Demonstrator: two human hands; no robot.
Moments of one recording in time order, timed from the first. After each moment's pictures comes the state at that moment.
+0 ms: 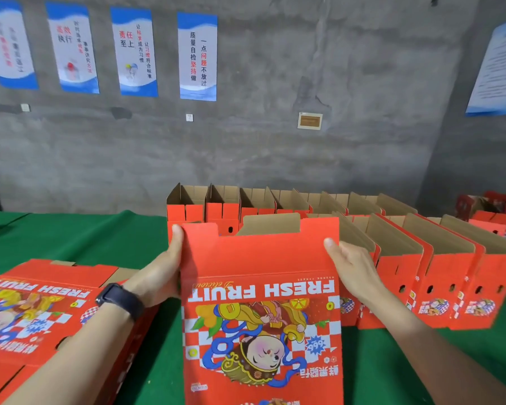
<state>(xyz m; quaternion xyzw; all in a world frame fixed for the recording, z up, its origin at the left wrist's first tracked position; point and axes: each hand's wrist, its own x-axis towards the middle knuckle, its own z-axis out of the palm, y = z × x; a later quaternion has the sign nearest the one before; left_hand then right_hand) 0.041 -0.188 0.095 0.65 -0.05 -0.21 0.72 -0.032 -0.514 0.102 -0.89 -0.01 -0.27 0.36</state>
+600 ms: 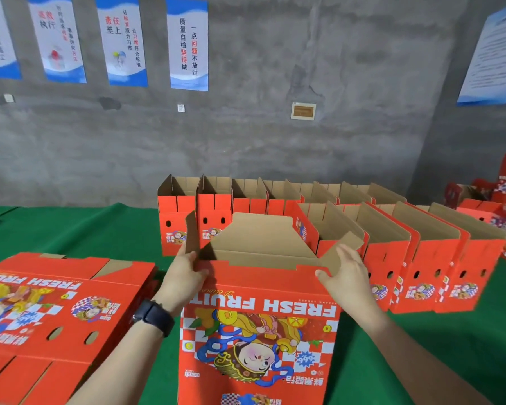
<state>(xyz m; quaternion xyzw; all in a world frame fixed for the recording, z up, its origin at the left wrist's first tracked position) 0.011 -0.234 0.070 0.86 -0.06 0.05 0.50 -0.042 -0.526 0.054 -0.92 0.14 -0.24 0.28</state>
